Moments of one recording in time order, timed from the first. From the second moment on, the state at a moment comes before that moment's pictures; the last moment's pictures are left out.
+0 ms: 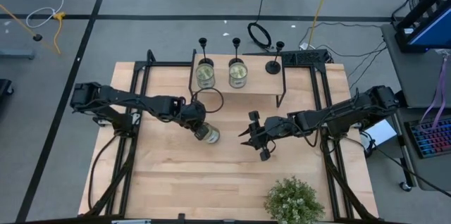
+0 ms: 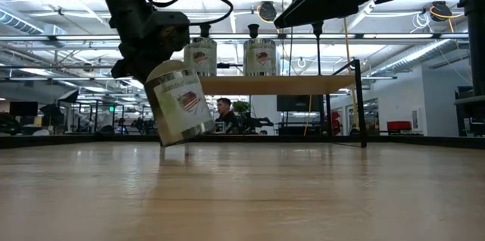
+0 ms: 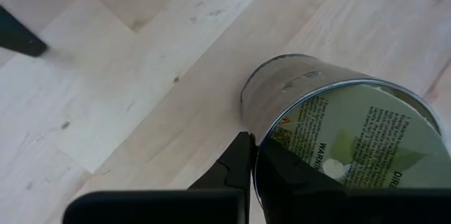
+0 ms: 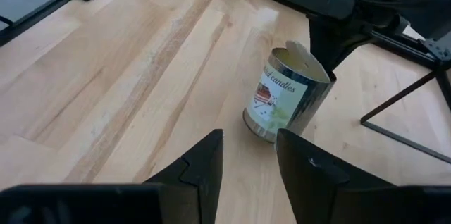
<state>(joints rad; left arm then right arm) 0.01 1.47 0.94 -0.58 -0.05 -0.74 0.21 1.38 0.84 0.03 0.08 -0.25</state>
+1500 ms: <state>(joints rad) -0.04 1.33 0.93 -0.81 -0.06 -0.45 0.13 1.56 0.84 0.39 -0.10 -0.34</state>
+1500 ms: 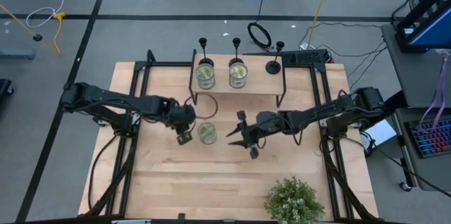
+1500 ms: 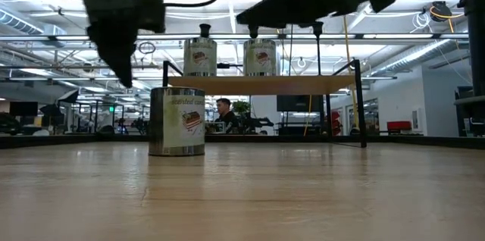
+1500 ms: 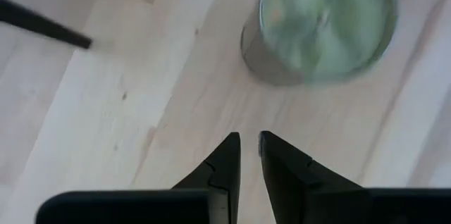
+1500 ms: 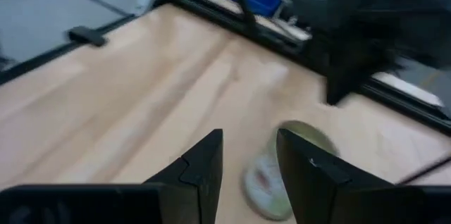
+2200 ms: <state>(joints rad) -0.13 1.44 0.77 -0.10 -0.12 -0.22 0.08 1.57 0.84 0.27 -0.11 -0.33</state>
